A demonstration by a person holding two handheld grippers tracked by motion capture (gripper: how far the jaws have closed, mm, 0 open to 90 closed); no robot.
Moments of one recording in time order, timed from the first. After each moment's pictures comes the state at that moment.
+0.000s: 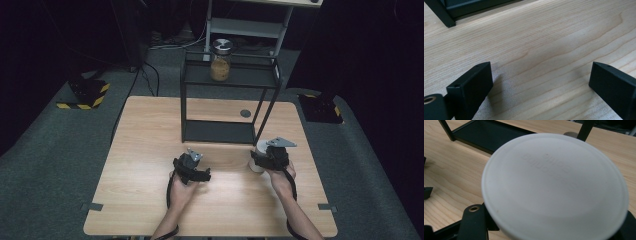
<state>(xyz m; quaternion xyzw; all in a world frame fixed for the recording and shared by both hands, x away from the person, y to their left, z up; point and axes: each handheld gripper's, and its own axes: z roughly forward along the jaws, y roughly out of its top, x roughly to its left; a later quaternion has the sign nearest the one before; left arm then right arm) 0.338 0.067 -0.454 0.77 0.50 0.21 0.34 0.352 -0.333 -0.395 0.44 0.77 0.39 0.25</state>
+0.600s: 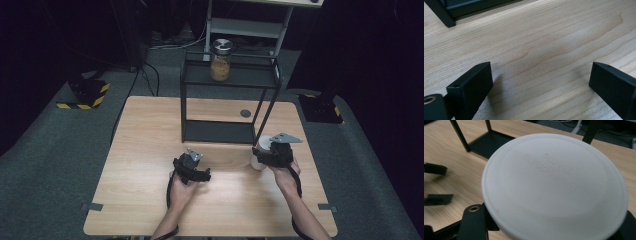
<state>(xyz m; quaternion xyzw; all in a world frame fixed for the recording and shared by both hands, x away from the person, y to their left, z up) 0.338 0.067 -0.454 0.77 0.50 0.21 0.34 0.351 -0.348 -0.365 0.42 0.77 0.41 0.23</state>
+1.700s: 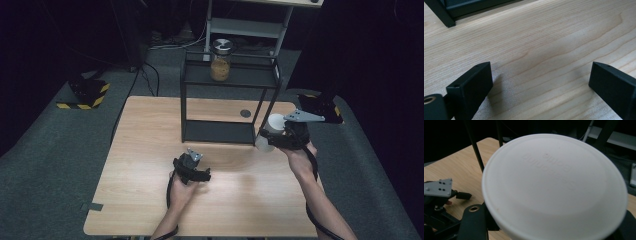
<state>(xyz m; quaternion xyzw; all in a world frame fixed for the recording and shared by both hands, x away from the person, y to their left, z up) 0.338 0.068 -0.453 0.77 0.50 0.21 0.34 0.344 -0.360 -0.273 0.37 0.77 0.45 0.25</state>
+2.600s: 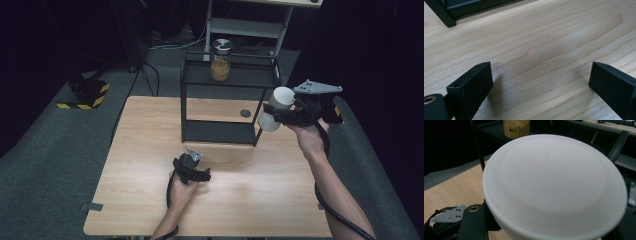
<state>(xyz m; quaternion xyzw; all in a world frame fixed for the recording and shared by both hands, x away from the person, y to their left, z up) 0.338 0.067 -0.453 0.77 0.50 0.21 0.34 0.351 -0.358 -0.198 0.34 0.77 0.48 0.26</state>
